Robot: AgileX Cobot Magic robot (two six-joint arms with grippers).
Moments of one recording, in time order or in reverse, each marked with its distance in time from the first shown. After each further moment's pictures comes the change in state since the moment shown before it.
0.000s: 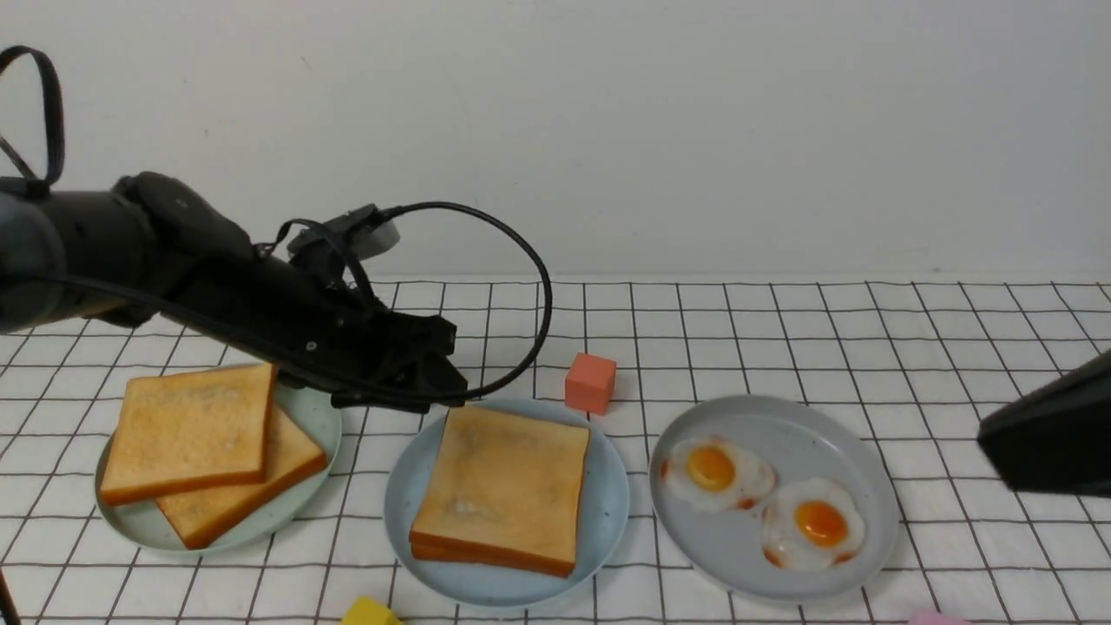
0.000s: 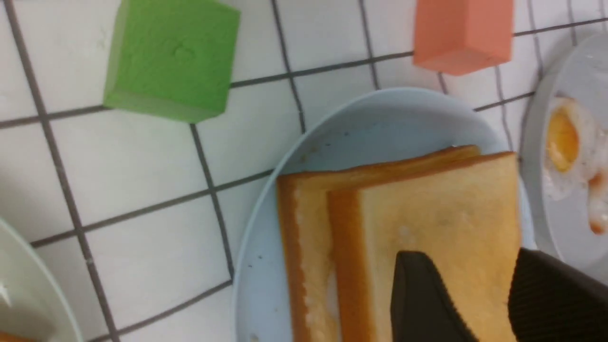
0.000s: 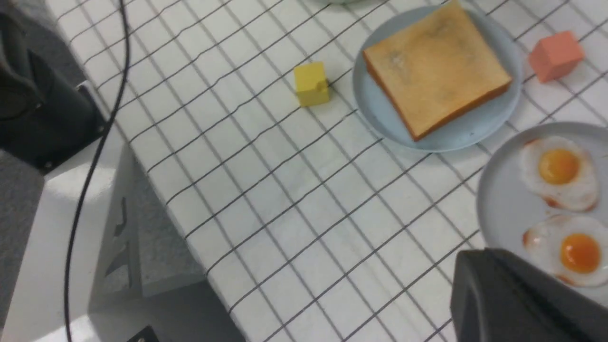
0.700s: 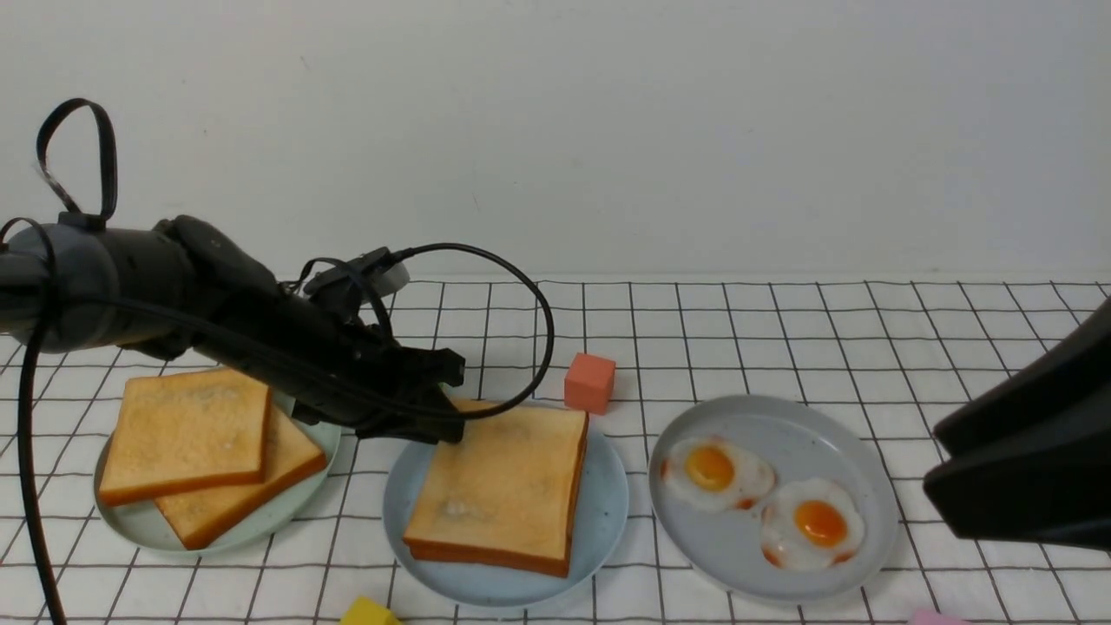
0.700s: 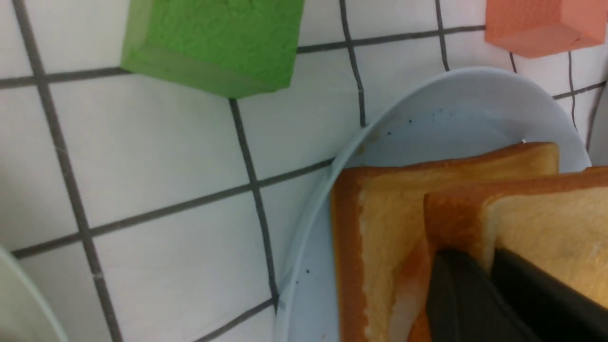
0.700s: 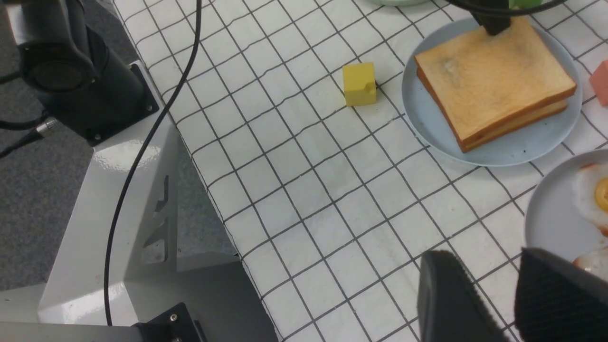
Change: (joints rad) right arm 0.000 0.064 -0.002 0.116 0.032 -0.133; left arm 0.000 0.132 0.000 -0.049 -0.052 0.020
